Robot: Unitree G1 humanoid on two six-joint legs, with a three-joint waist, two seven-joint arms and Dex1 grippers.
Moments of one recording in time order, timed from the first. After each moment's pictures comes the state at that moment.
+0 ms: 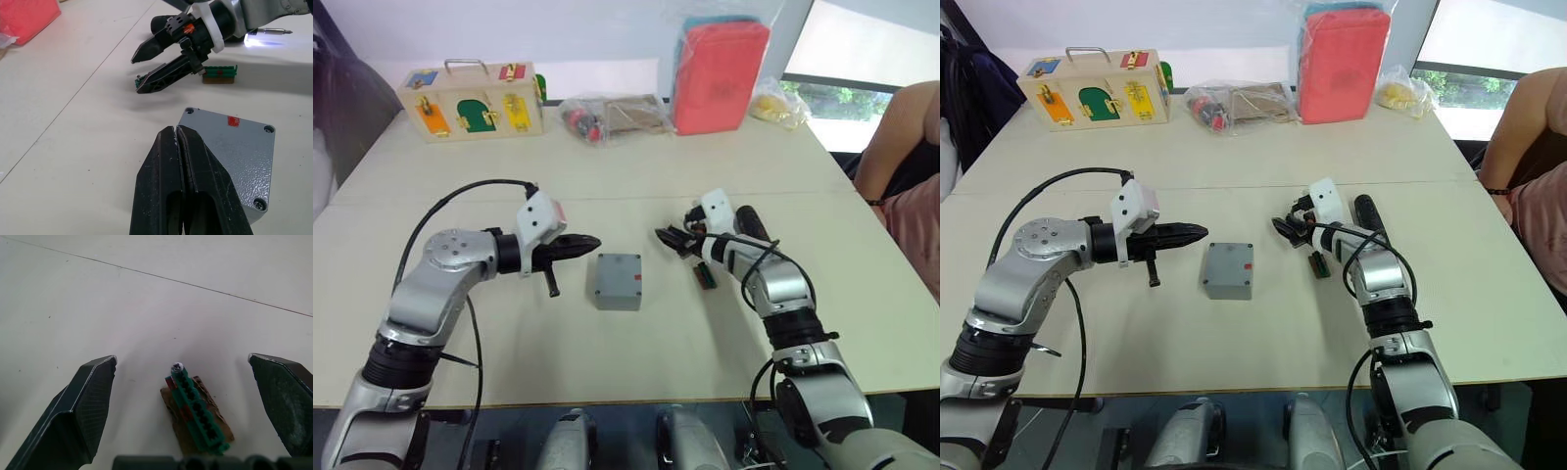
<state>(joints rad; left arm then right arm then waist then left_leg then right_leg) -0.49 0.67 -0.06 -0.24 -0.36 0.51 -0.98 -0.68 -0.29 0.03 0.35 0.17 0.49 0.50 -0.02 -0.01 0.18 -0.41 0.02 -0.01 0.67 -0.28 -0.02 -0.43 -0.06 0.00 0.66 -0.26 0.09</state>
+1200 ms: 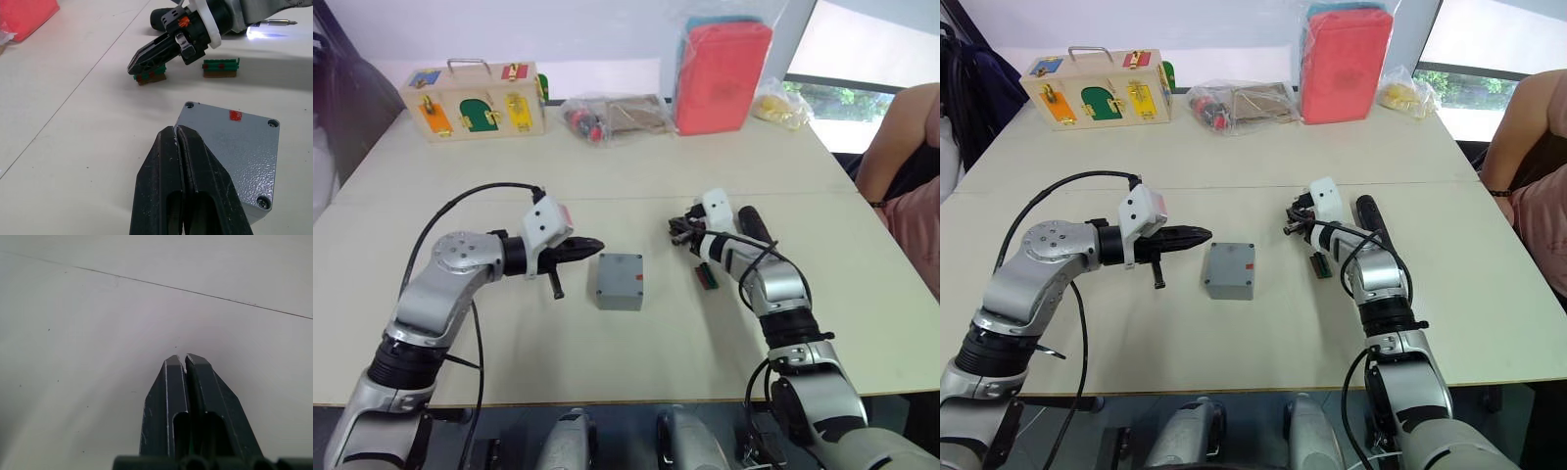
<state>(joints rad) -0.49 0.66 -0.09 -0.23 -0.34 0.49 -0.96 -0.68 -0.28 -0.02 0.35 0.20 0.51 0.48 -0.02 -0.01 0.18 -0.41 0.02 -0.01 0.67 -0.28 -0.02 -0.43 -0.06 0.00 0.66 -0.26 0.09</state>
